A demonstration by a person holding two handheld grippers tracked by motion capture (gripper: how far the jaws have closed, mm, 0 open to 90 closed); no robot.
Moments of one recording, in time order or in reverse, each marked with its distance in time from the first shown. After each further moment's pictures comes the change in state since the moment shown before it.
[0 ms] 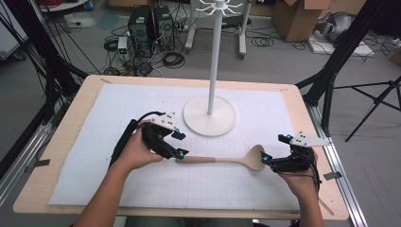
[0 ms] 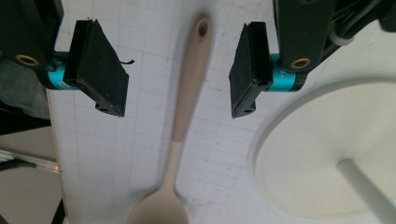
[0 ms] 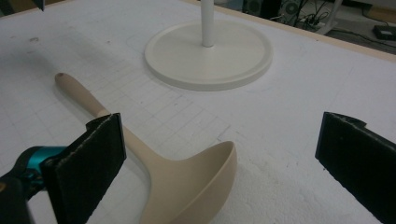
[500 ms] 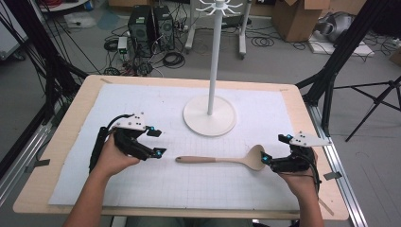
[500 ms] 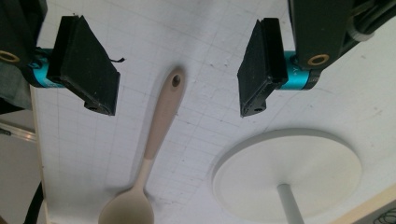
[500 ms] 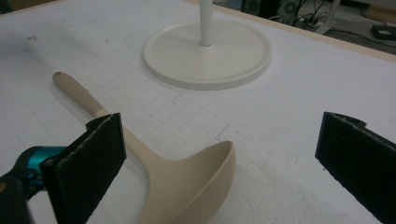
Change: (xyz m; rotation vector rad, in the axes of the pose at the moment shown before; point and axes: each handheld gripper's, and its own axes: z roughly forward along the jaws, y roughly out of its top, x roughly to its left) left arm 0.002 -0.048 -0.046 -0.117 0.103 -0.068; right arm 0.000 0.000 0.001 0.003 -0.006 -0.010
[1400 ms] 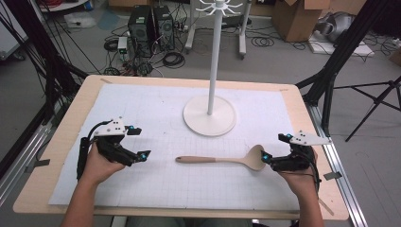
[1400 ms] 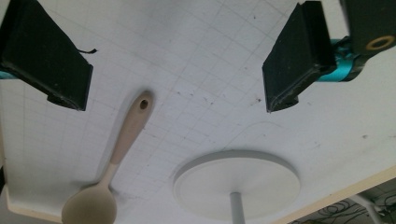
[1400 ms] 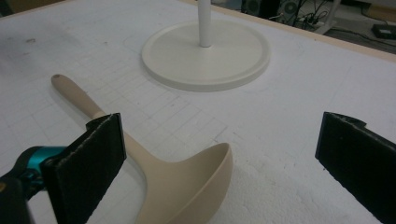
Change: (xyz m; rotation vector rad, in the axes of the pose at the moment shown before) left arm 0.004 -0.040 -0.024 -0.074 0.143 -0.065; right arm -0.003 0.001 0.001 -0.004 0.003 0.011
